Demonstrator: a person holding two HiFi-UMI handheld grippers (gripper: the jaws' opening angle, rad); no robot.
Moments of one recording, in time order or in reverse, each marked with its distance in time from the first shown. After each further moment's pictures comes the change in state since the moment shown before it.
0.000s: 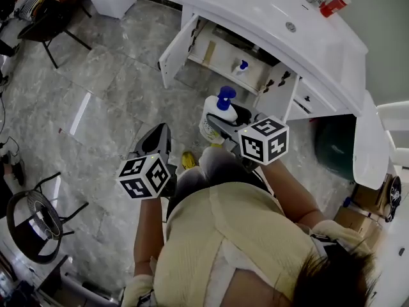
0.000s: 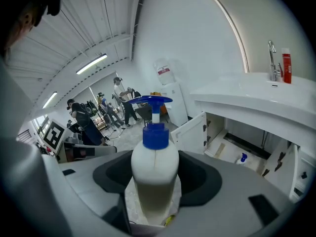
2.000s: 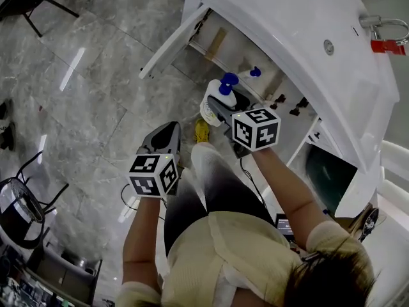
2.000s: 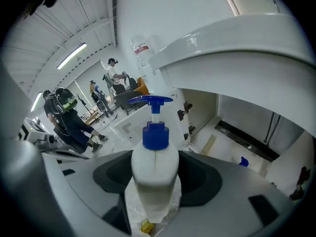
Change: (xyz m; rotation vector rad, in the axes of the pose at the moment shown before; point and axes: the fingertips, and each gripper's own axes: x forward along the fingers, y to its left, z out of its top) left arm 0.237 0.034 -0.026 -0.048 0.199 0.043; right arm 0.185 -0.232 -0.003 0.063 0.160 -0.048
